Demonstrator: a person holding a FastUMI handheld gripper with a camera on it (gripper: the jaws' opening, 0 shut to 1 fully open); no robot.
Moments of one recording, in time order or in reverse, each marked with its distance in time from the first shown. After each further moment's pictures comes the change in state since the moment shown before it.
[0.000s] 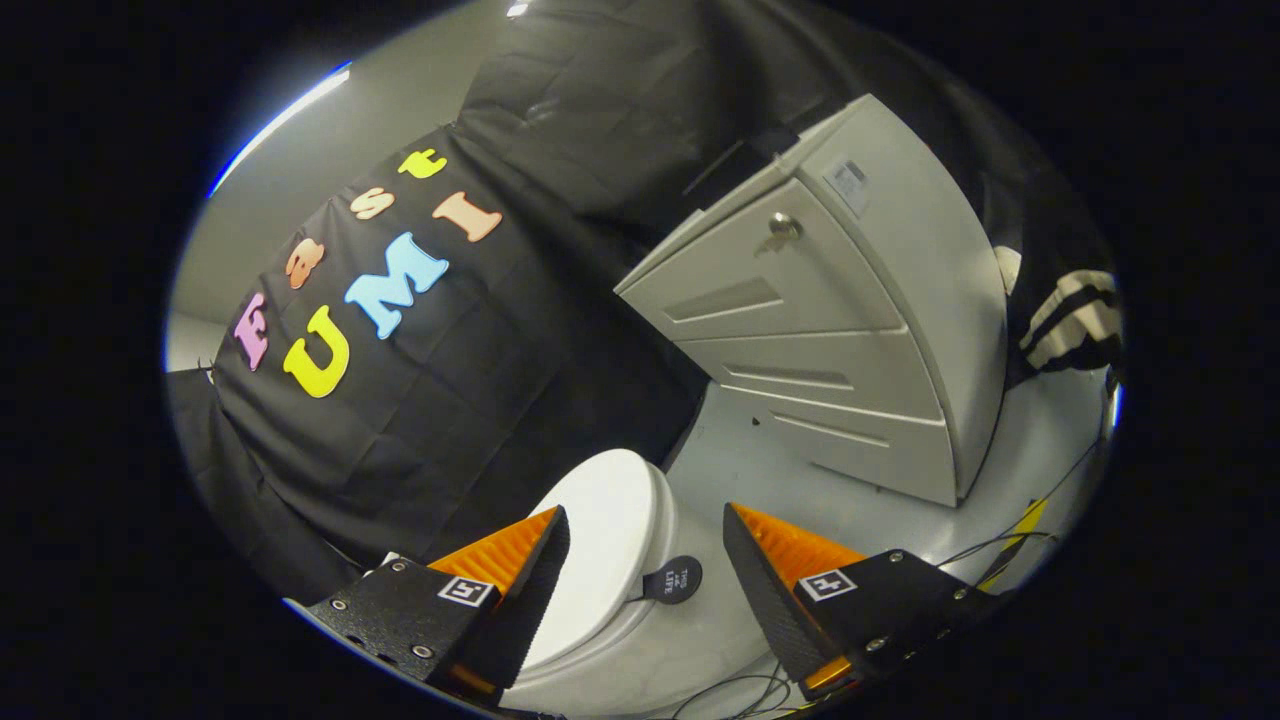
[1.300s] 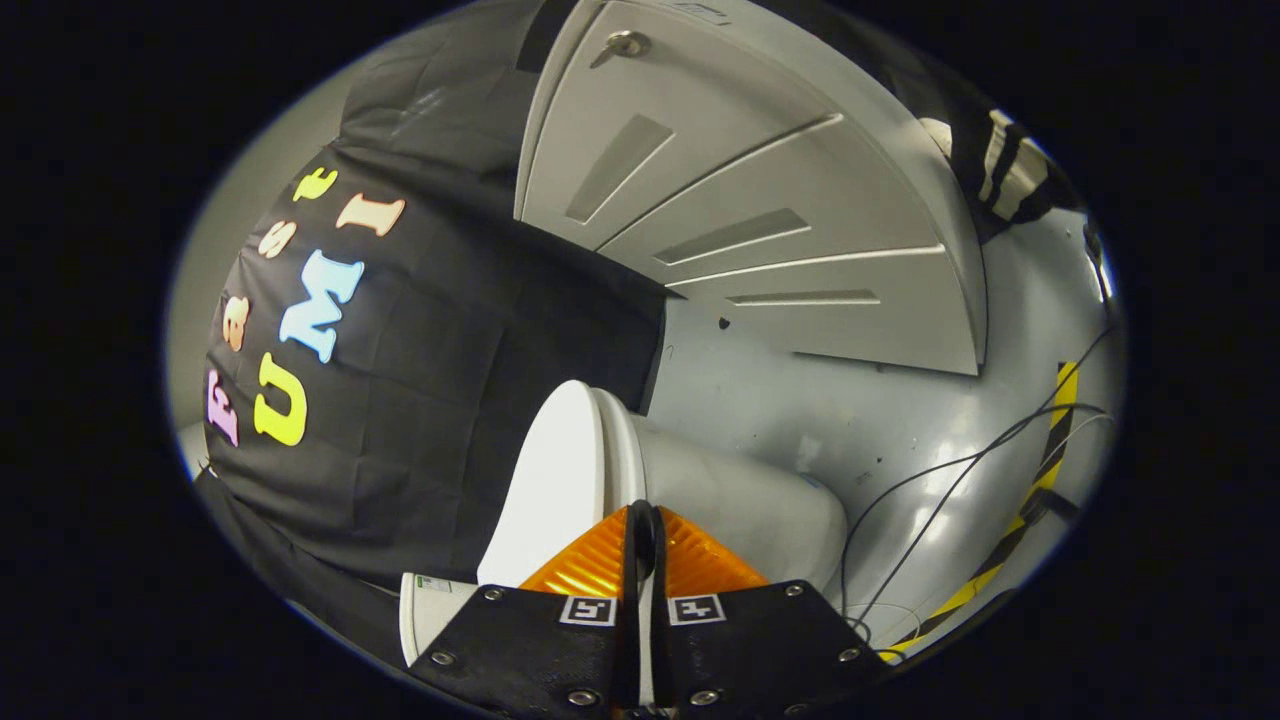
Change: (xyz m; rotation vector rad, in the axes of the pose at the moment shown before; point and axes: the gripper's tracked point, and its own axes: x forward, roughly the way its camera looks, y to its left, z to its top) arm 0.048 -0.014 -0.057 0.200 0.171 -0.091
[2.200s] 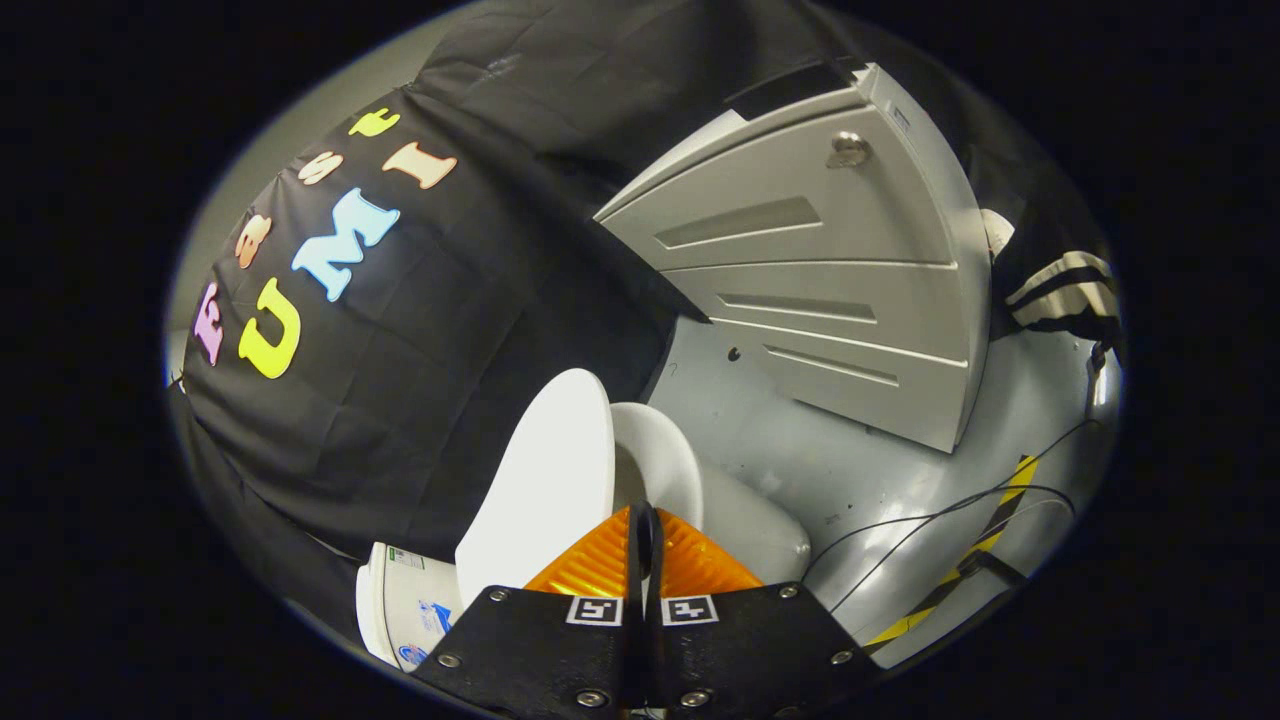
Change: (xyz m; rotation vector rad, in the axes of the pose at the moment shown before) arm -0.035 0.069 0.029 -0.214 -0.025 -0.041
